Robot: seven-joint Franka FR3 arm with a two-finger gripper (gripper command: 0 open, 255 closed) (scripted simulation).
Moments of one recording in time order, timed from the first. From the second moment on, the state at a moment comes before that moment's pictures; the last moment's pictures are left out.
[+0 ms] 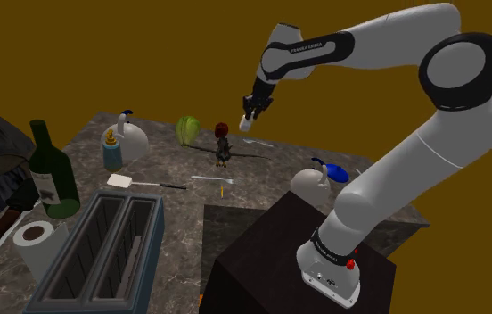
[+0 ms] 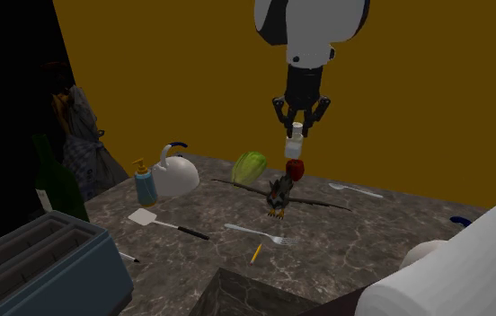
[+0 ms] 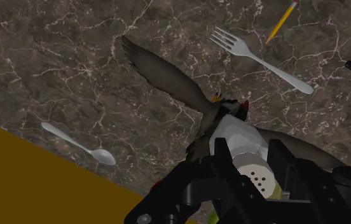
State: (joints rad) arm -0.19 -0.21 -0.06 -2.28 -0.03 2.21 0.03
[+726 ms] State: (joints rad) arm -0.30 -0.31 -0.24 -2.37 -0.06 2.21 -0.24
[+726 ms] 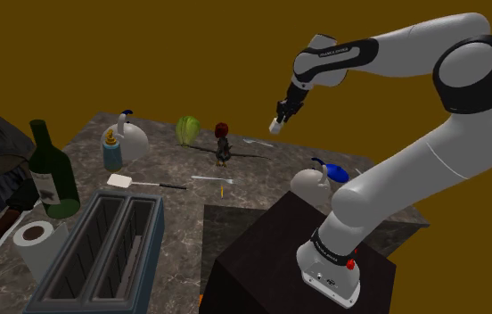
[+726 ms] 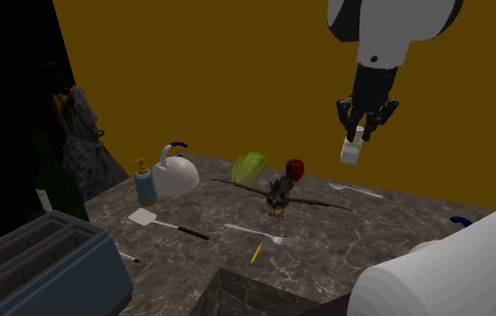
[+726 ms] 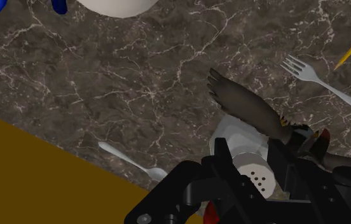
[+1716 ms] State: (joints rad) arm -0.43 -0.23 -0.51 -2.26 -0.04 2.18 -0.66
